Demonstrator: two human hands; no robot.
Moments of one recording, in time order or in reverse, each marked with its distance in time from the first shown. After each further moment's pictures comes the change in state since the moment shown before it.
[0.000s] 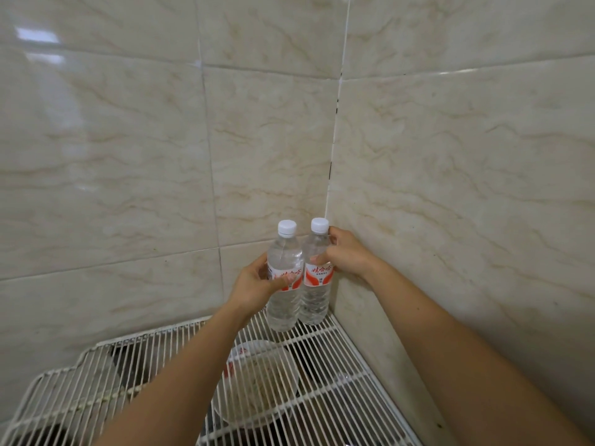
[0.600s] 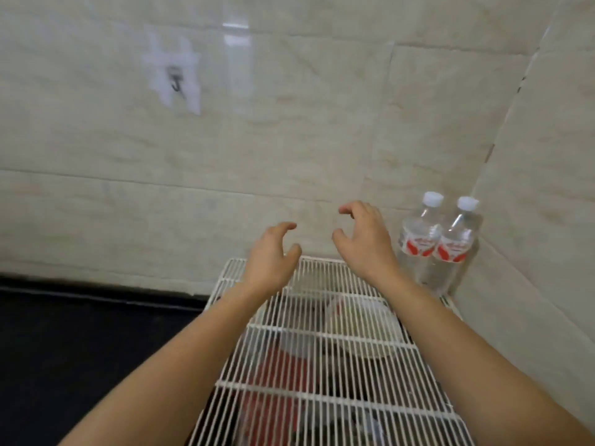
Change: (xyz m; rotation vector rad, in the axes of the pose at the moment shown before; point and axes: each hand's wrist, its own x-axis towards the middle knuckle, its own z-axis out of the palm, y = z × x) left_hand -0.157 -0.003 -0.119 0.674 0.566 0.067; right_hand -0.096 -0.057 0.163 -0.394 0.118 -0.651
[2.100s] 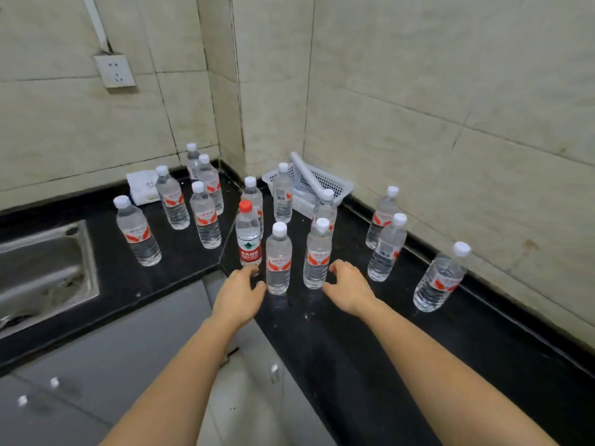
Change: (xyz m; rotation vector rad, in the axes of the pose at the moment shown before) left_hand -0.344 -0.693 -0.753 0.291 0.410 -0.974; right_hand -0.188 -0.820 0.688 0.142 -1.022 -0.322
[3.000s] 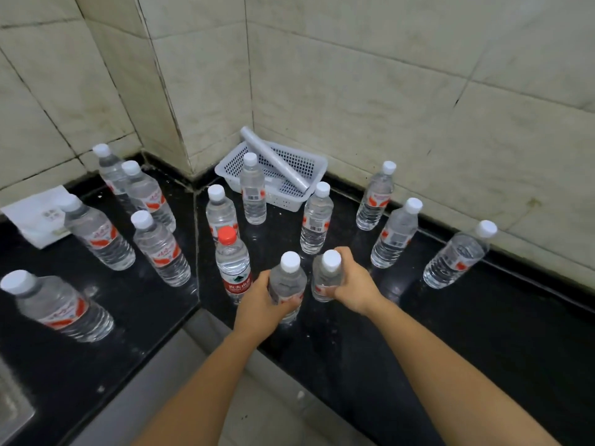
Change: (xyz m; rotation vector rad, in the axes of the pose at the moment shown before) left_hand 0.156 -0.046 0.038 -0.304 -0.388 0.161; right_hand 0.104 -0.021 0.045 0.297 0.067 0.264
